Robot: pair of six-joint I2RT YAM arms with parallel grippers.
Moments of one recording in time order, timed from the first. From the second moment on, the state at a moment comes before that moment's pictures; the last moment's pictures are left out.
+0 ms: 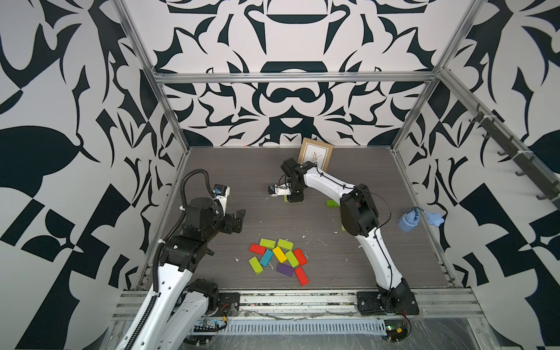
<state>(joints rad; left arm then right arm) -0.29 0.70 0.76 -0.64 0.06 -0.03 0.63 2.41 2.08 -0.97 -0.04 -0.98</state>
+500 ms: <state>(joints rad) -0.29 0.70 0.76 -0.64 0.06 -0.03 0.63 2.41 2.08 -0.95 -0.04 -0.96</state>
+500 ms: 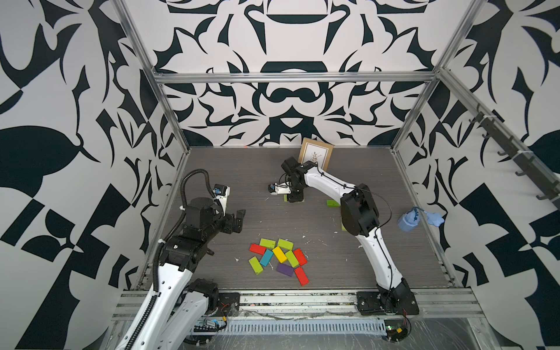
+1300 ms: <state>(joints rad) -0.29 0.70 0.76 -0.64 0.06 -0.03 0.54 2.10 1.89 -0.74 -0.19 -0.65</state>
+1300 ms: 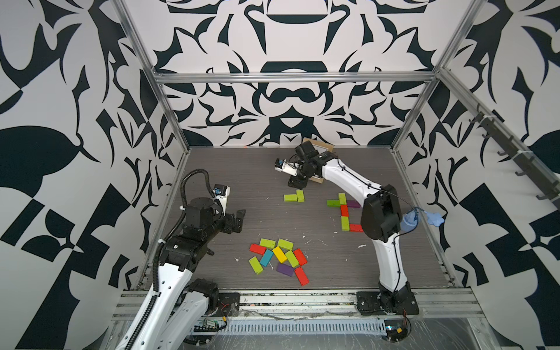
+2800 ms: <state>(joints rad) -0.29 0.72 0.76 -0.65 0.05 -0.03 0.51 2.08 1.44 -0.51 -0.16 -0.29</state>
